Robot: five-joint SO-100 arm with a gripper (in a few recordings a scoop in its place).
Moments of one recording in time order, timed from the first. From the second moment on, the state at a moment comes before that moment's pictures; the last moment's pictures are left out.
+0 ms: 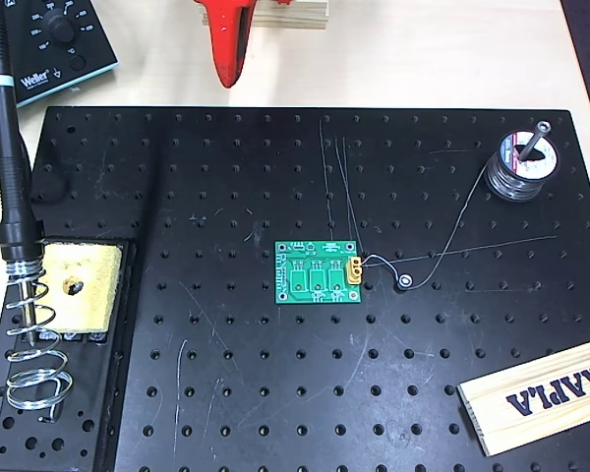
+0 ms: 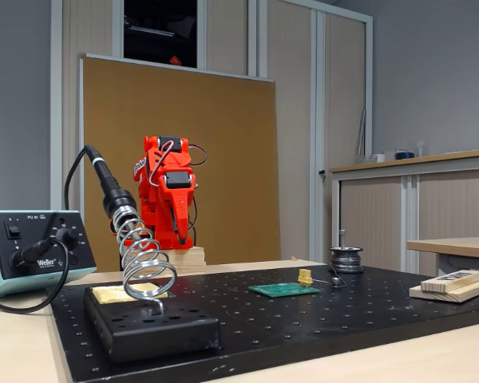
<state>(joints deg) -0.3 190.2 177.0 70.8 2.3</state>
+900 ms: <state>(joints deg) 0.0 166.6 149.9 70.8 -17.5</state>
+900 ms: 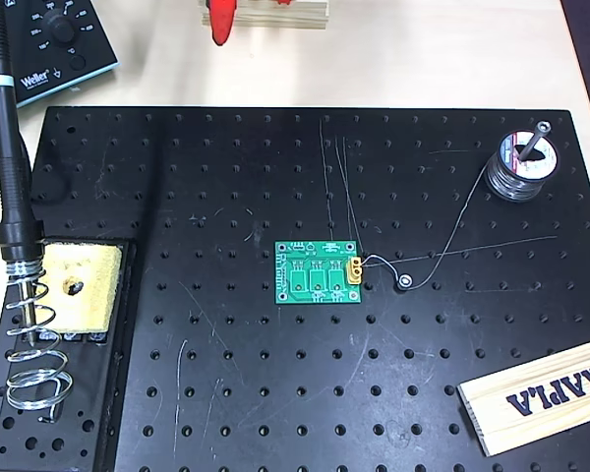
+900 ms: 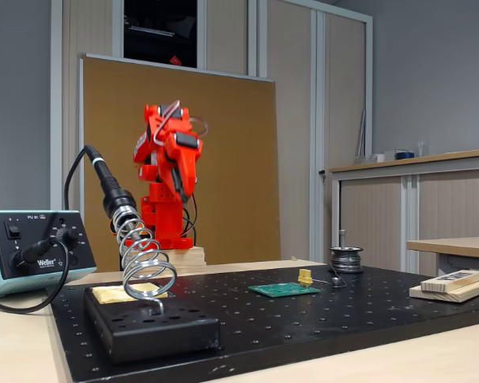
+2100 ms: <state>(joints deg) 17.2 96.9 111.6 34.8 -18.5</state>
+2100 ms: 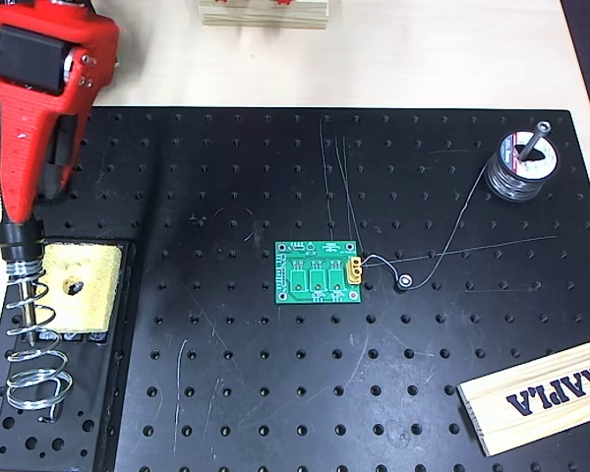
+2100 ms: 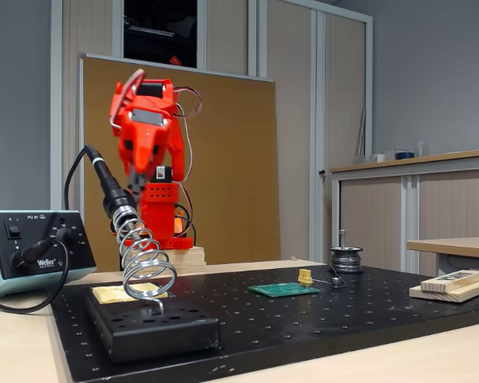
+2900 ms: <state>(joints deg) 20.5 96.4 109.4 36.5 -24.5</state>
